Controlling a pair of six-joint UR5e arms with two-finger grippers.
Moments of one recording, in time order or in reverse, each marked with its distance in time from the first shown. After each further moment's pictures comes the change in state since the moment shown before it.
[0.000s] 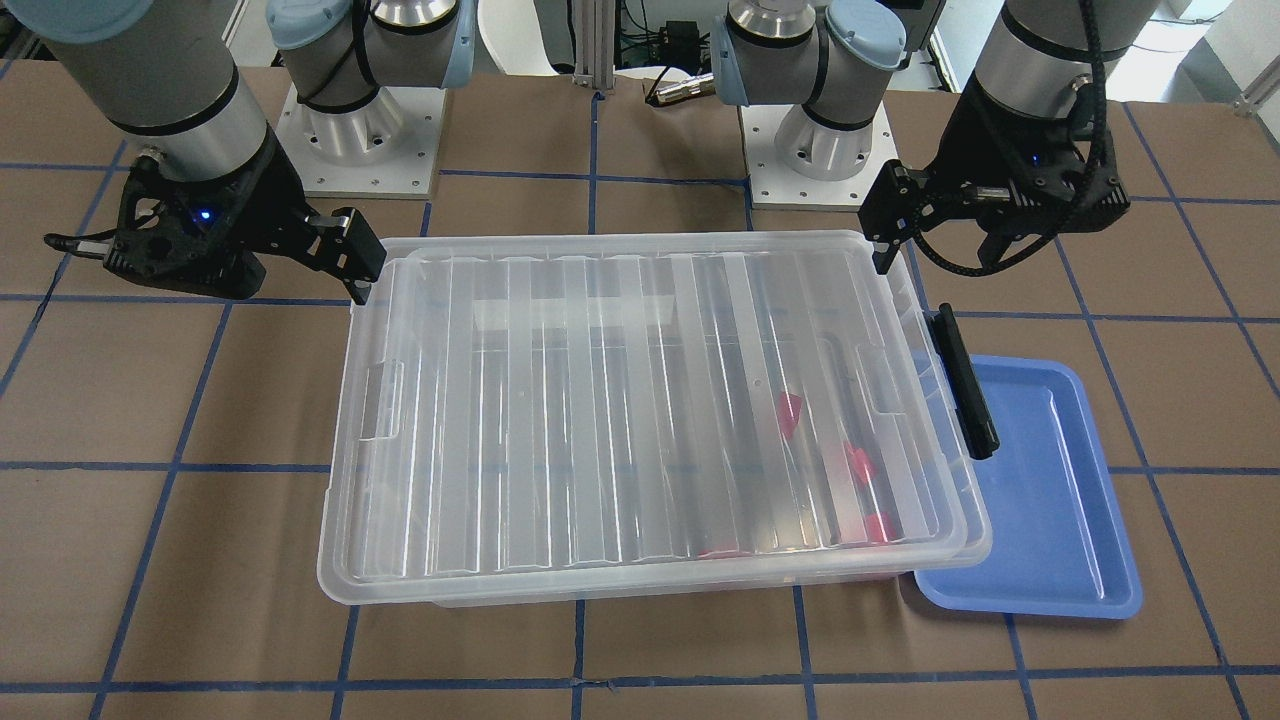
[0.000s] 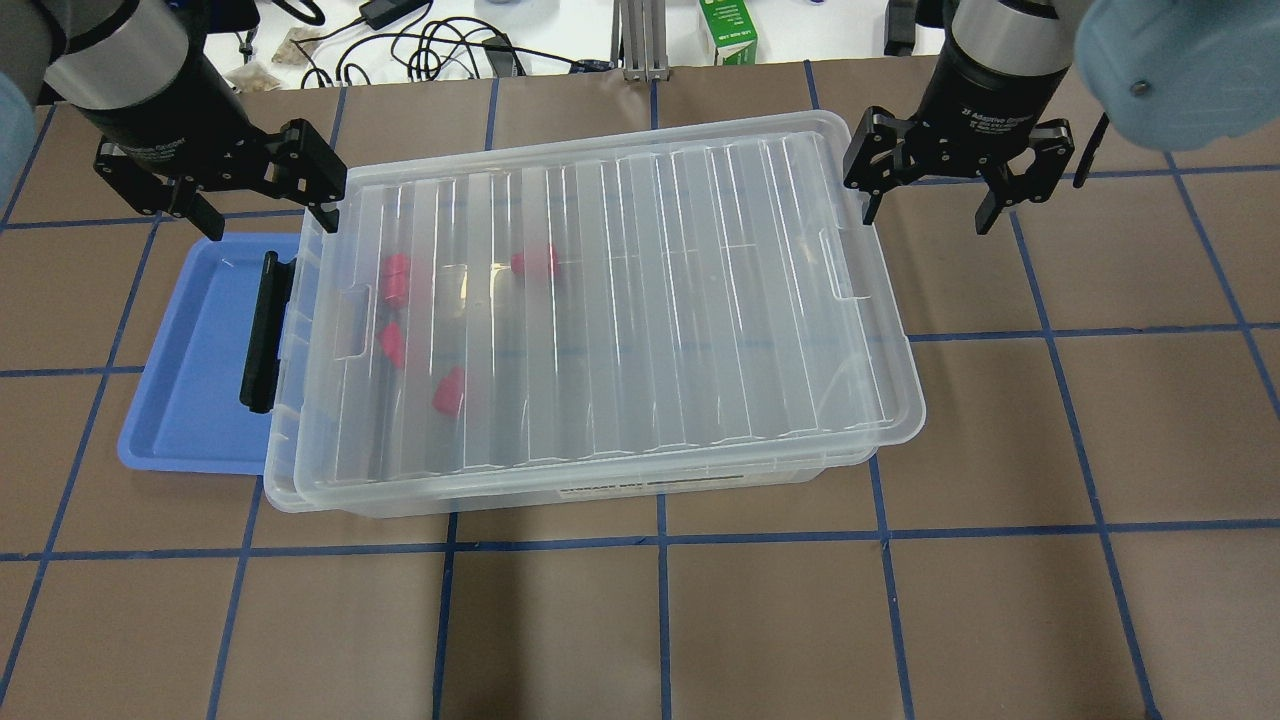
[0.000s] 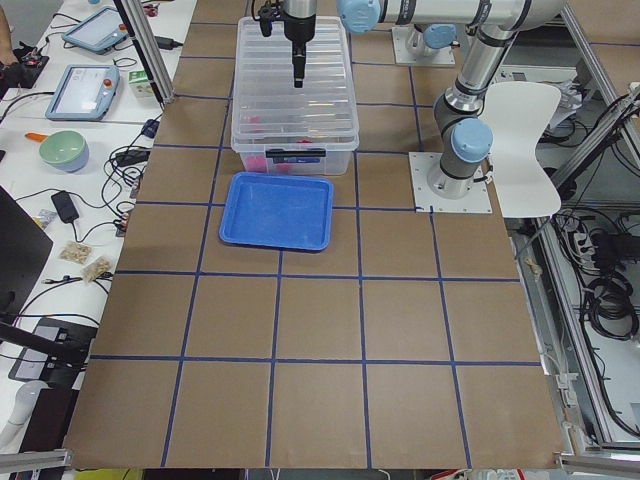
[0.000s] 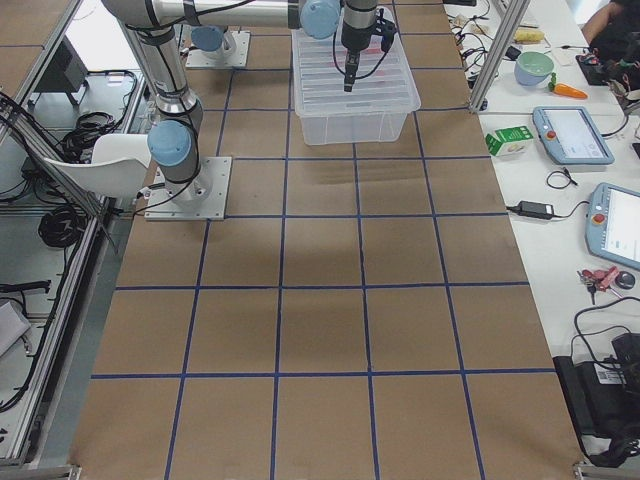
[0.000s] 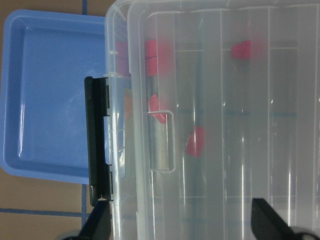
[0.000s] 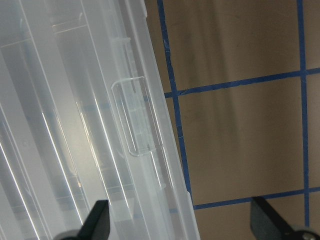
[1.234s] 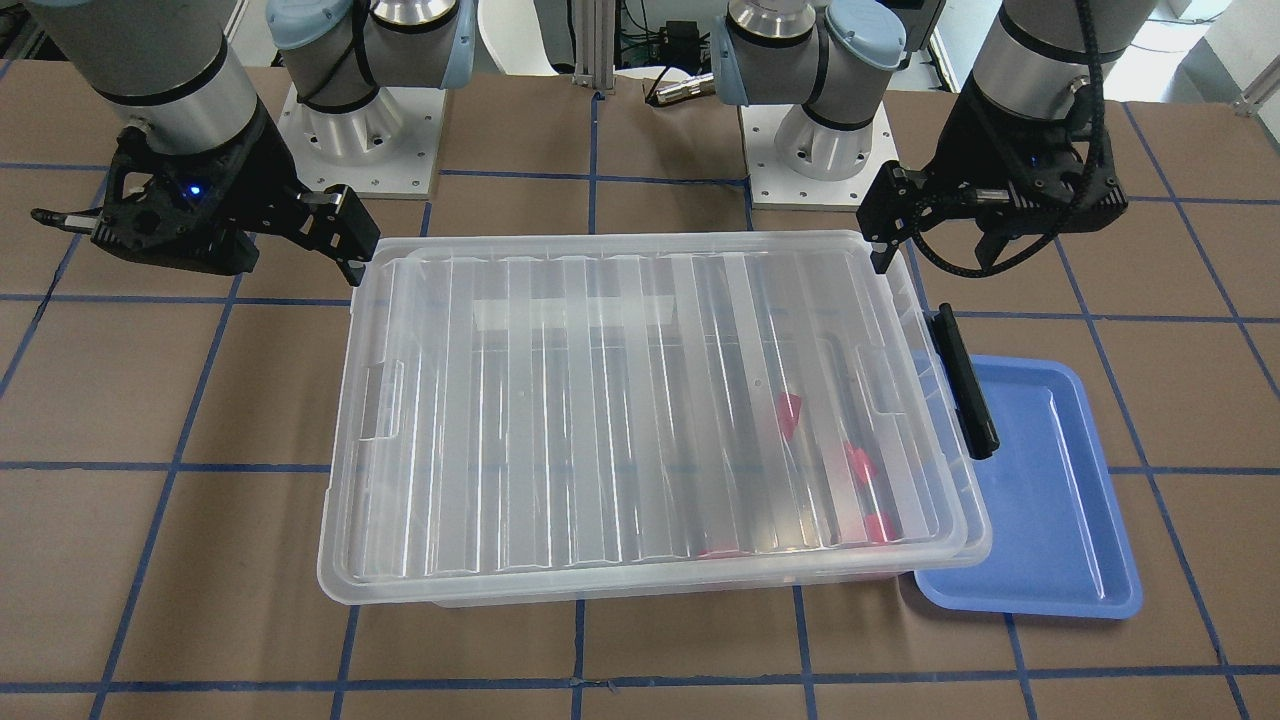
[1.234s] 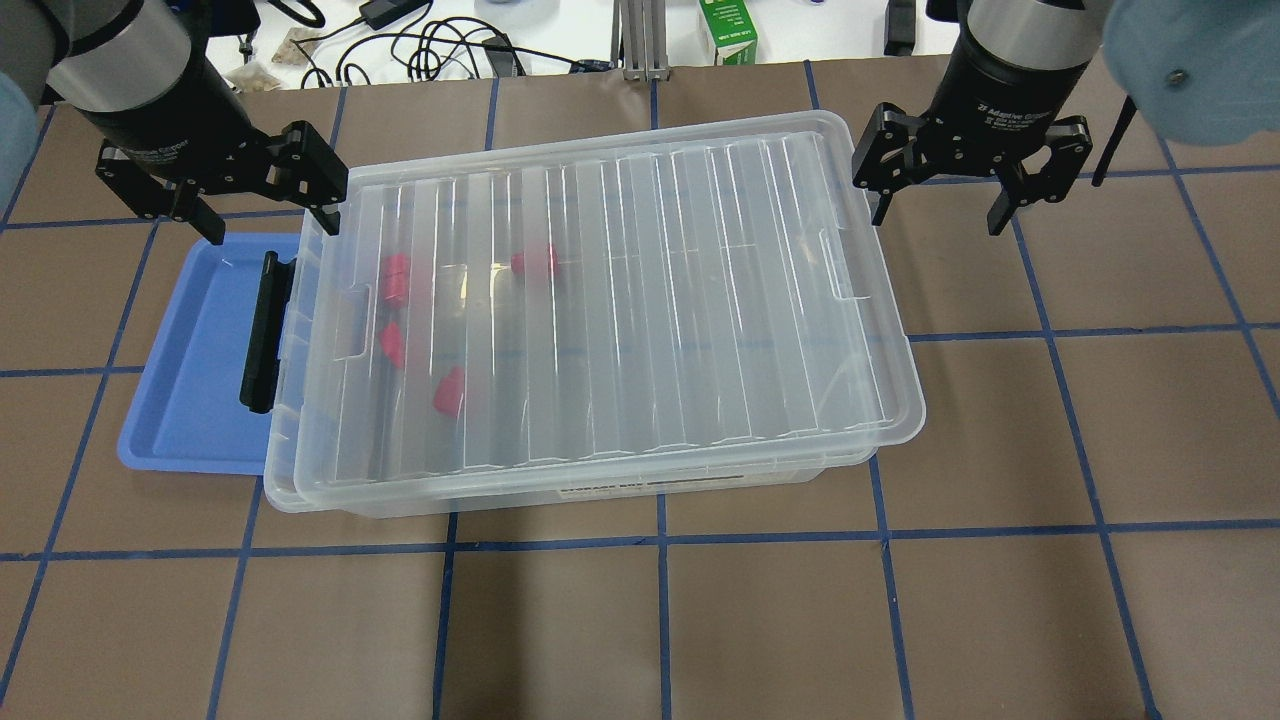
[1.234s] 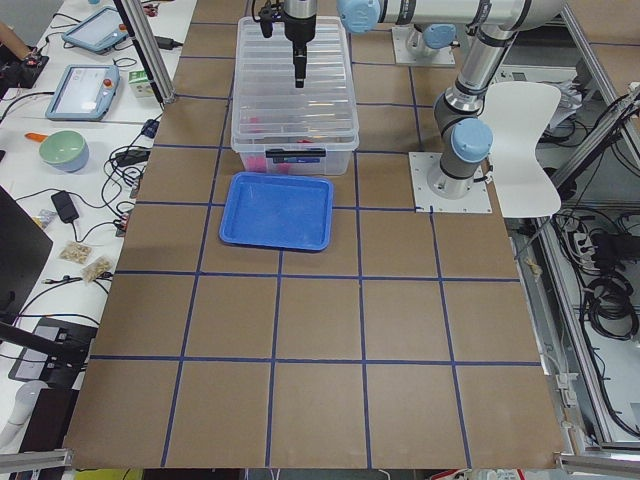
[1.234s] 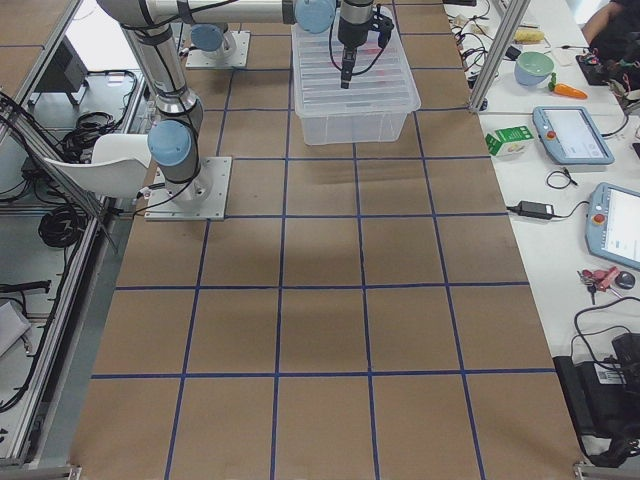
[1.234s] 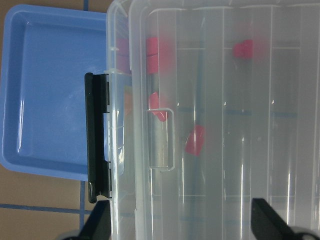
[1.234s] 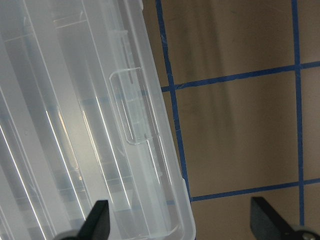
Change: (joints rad) left arm -0.001 0.000 -0.002 -0.007 0.001 -0.020; right arm -0.008 -0.027 -0.009 0.035 0.000 -0.005
